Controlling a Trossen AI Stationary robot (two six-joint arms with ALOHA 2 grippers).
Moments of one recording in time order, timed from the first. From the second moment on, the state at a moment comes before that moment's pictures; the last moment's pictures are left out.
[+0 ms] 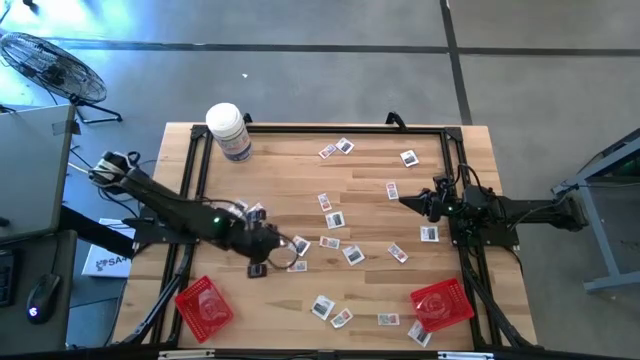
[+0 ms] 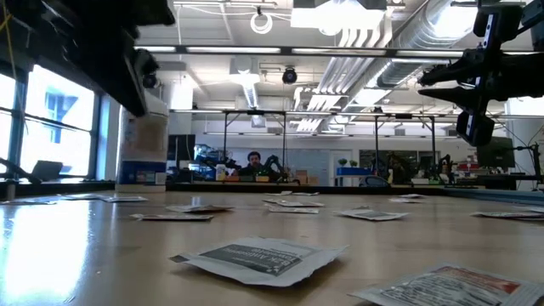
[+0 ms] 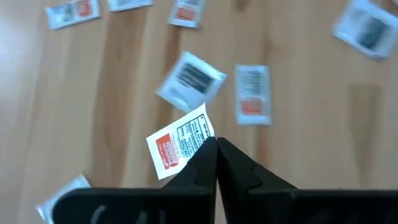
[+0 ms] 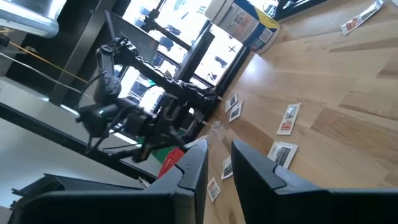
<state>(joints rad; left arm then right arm) -0.44 1.34 0.93 -0.65 -0.29 -0.45 -0.02 0.10 0.01 0.06 0.15 1.01</state>
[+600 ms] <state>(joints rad) -0.95 1.35 1.14 -0.97 -0.13 -1.29 -0.02 0.11 0.01 0.05 0.15 1.01</state>
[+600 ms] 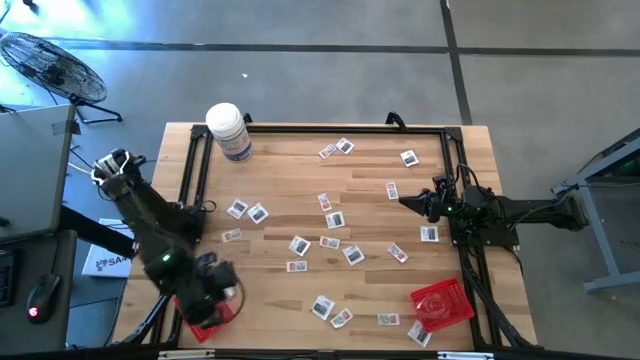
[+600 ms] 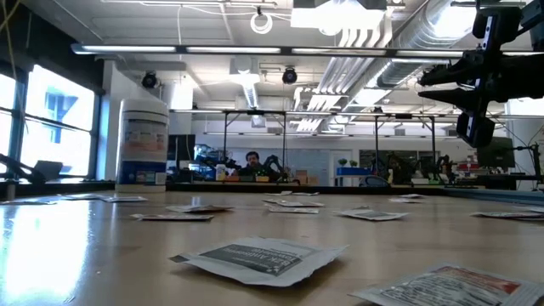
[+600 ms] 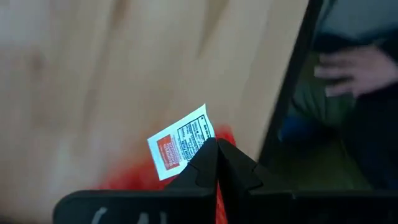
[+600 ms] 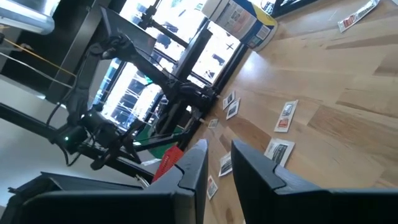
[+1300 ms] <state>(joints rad) -1.19 1.67 1.13 -1.03 -0.09 -1.64 -0.02 0.11 0.01 0.05 0.15 1.01</state>
